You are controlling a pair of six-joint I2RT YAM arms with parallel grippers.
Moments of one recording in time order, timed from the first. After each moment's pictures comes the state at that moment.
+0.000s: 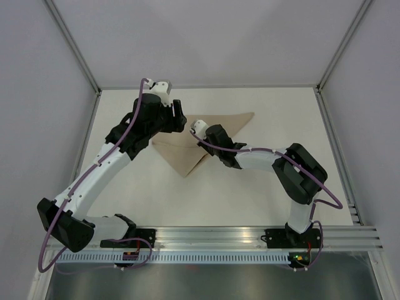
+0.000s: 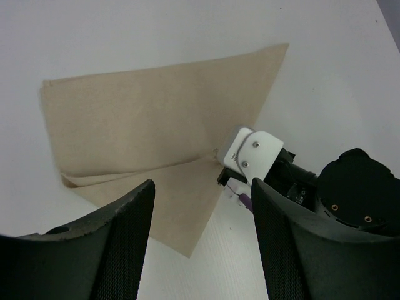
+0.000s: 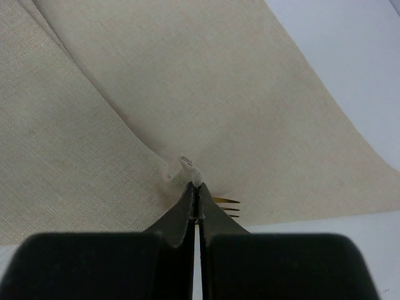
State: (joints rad) left arm -0.54 1.27 1.33 -0.51 -0.12 -0.30; right arm 0.77 1.85 1.08 0.20 0.20 -0.30
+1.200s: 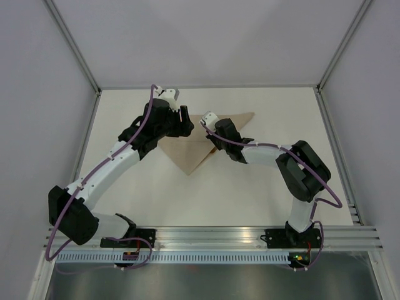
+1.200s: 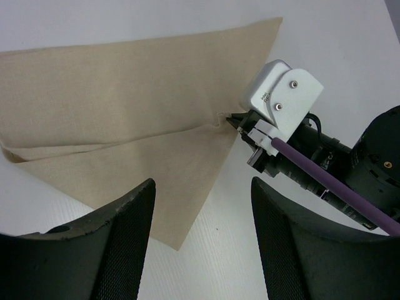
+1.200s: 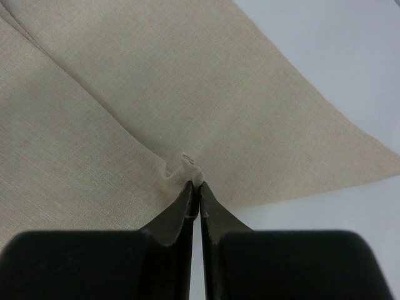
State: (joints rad) left arm -0.54 1.34 1.20 -0.36 -0.04 -0.36; right arm 0.66 1.85 1.07 0.20 0.19 -0.26
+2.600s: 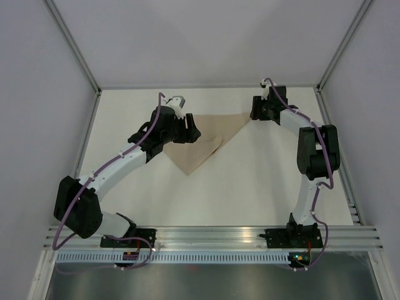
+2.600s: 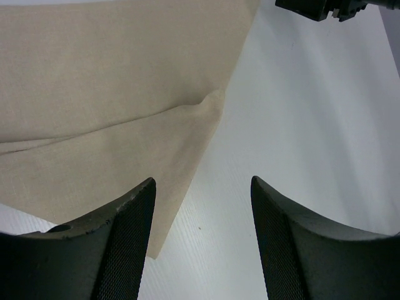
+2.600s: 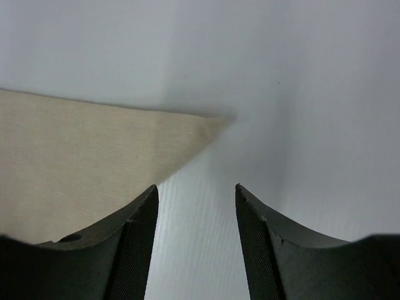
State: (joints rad) left arm -0.54 1.40 1.08 -0.20 0.07 -0.42; right arm 0.12 2.02 1.44 -0.13 -0.15 0.08
